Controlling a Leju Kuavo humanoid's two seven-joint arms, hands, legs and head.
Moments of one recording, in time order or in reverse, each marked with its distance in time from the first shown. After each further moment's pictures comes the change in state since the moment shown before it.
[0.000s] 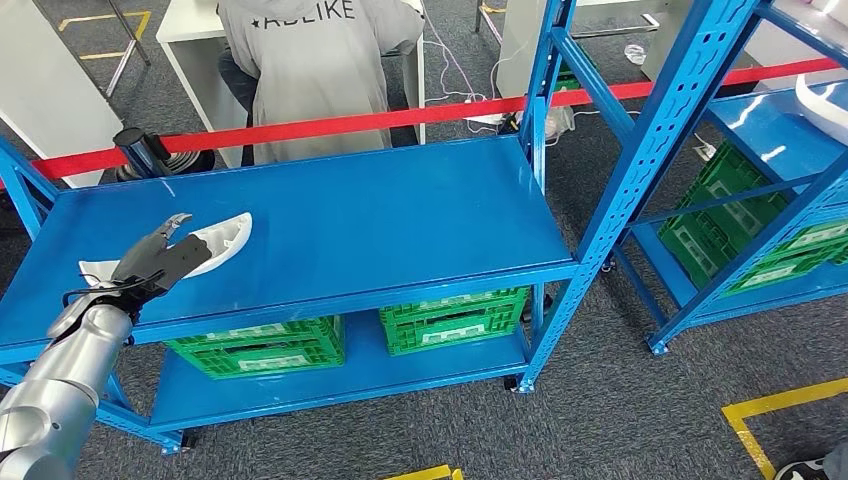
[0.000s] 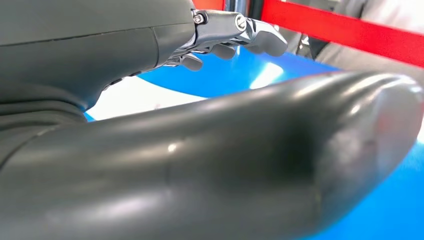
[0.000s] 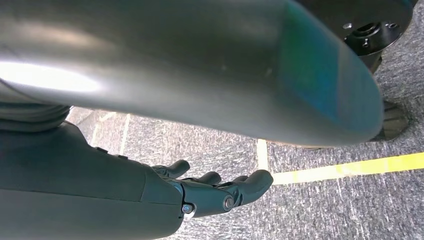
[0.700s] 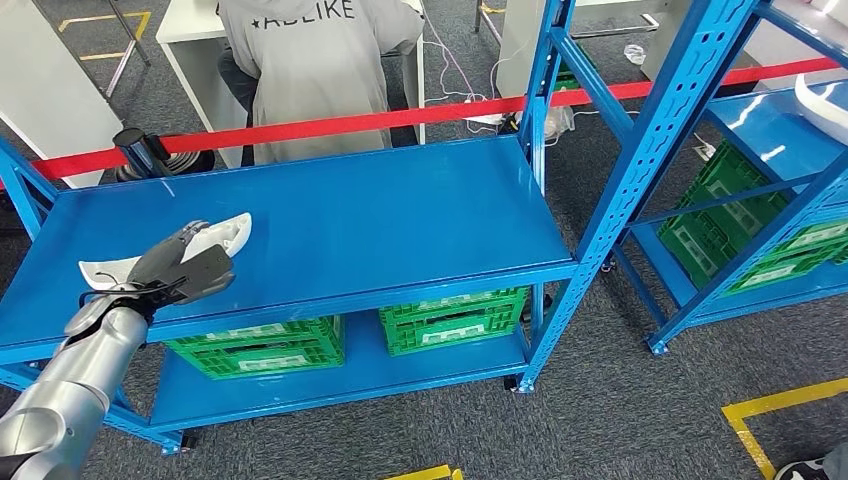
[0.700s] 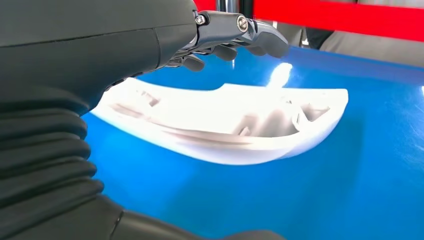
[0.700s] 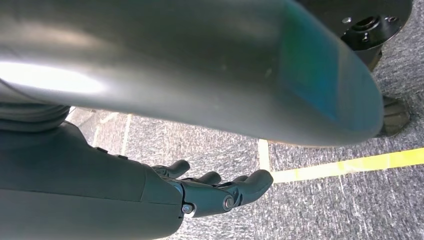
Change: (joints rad) left arm 0.010 -0.008 -0.139 -0.004 0.000 0.051 0.059; right arm -0.001 0.000 -0.009 0.000 -0.004 -0.013 0.007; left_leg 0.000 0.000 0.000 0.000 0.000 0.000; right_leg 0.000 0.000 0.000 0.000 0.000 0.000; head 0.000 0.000
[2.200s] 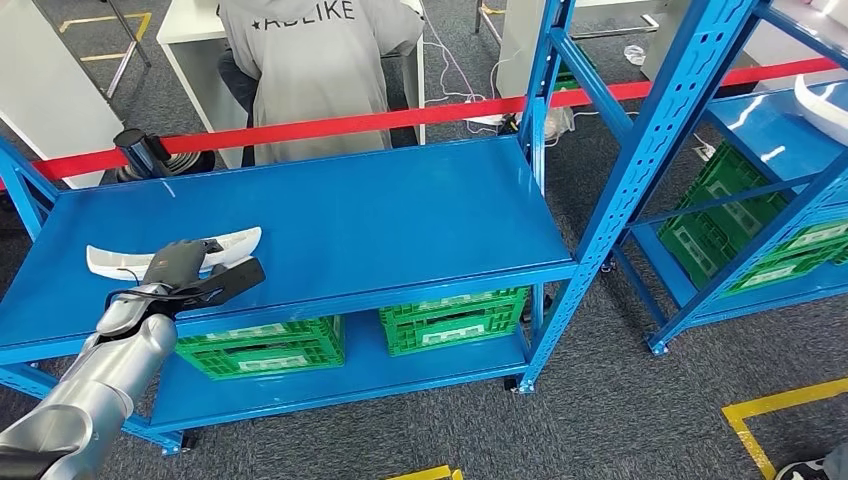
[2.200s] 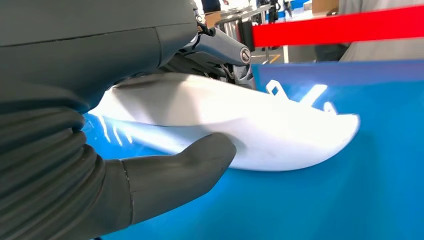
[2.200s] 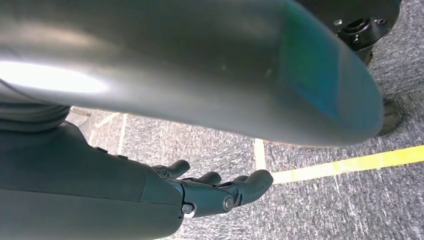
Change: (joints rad) left arm -0.009 -0.039 -0.161 0.048 -0.100 0.169 0.162; right arm -0.001 0.000 -0.024 0.000 0.007 0.001 -0.012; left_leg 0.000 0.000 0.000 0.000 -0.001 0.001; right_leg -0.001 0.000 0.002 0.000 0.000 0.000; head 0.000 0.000
